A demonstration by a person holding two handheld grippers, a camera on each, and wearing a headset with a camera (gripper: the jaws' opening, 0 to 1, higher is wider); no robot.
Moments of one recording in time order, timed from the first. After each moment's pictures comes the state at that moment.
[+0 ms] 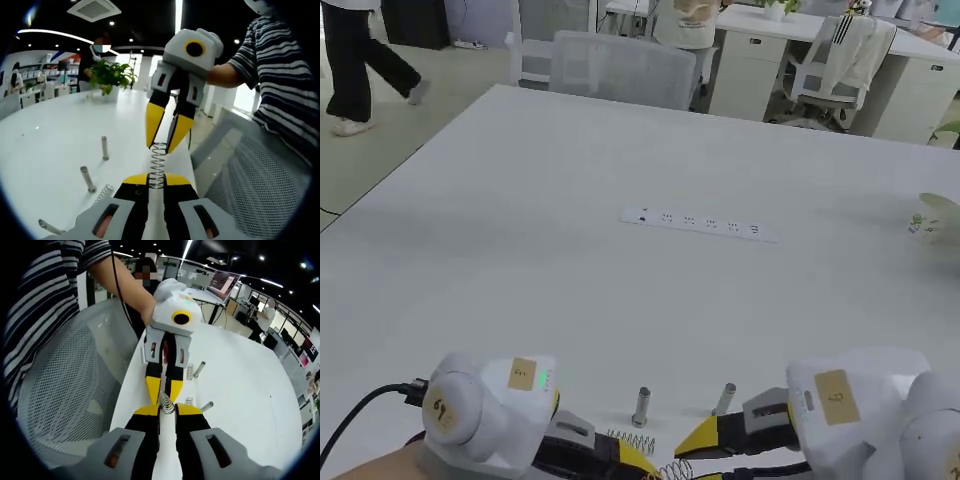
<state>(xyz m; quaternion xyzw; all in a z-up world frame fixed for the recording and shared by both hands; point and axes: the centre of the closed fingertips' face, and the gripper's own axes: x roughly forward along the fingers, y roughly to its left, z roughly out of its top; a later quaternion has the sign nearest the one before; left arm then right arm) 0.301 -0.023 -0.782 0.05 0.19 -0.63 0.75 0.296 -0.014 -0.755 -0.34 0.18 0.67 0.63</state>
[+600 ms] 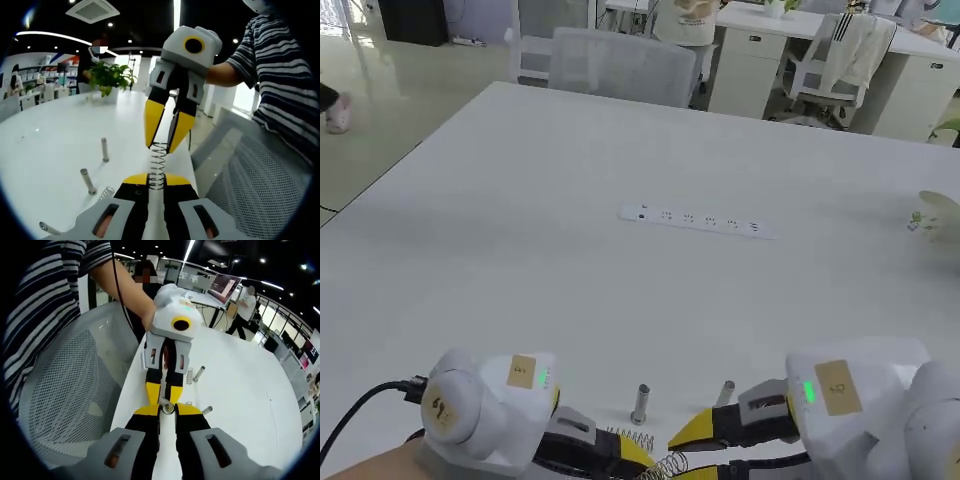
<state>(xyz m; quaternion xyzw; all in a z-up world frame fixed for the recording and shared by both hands) 0.301 -0.024 -0.782 0.05 0.18 -0.64 0.75 0.295 -0.009 -0.748 -0.34 0.17 0.68 0.63</state>
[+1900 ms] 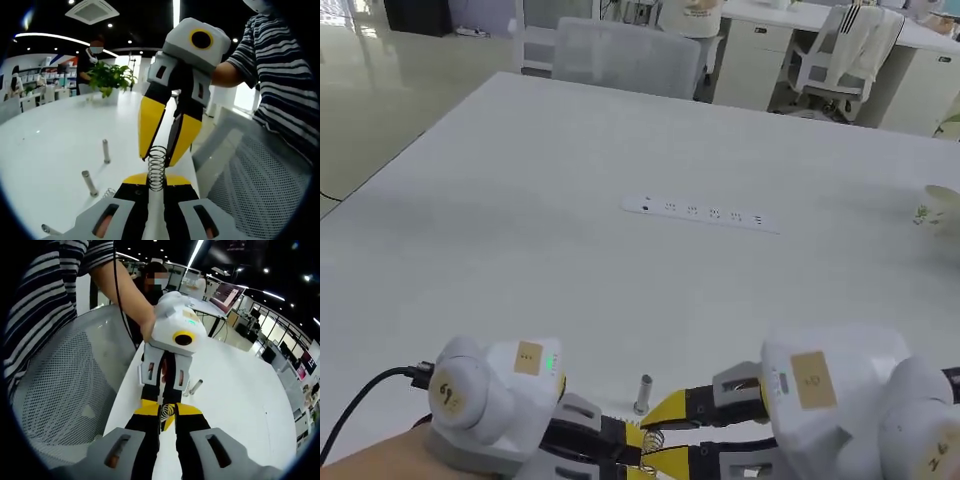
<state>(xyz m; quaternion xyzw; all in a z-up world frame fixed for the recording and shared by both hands) 0.304 -0.025 -0.779 0.06 0.18 -0.63 0.75 0.296 0.018 -0.741 -0.35 0.13 0.68 0.63</state>
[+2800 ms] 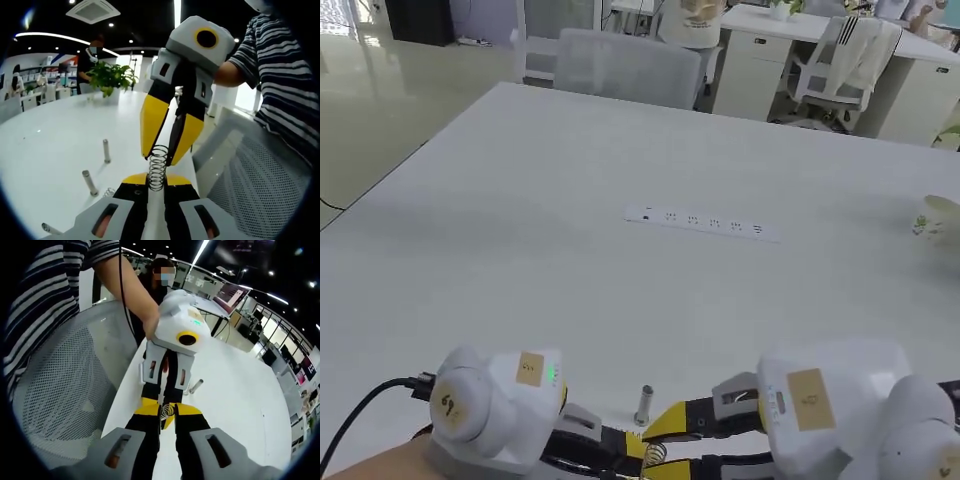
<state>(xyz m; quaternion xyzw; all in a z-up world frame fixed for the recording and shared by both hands) 0.304 -0.024 -0.779 0.05 0.18 -0.63 0.75 0.294 0.017 -0.740 -0.37 0.13 0.68 0.62</state>
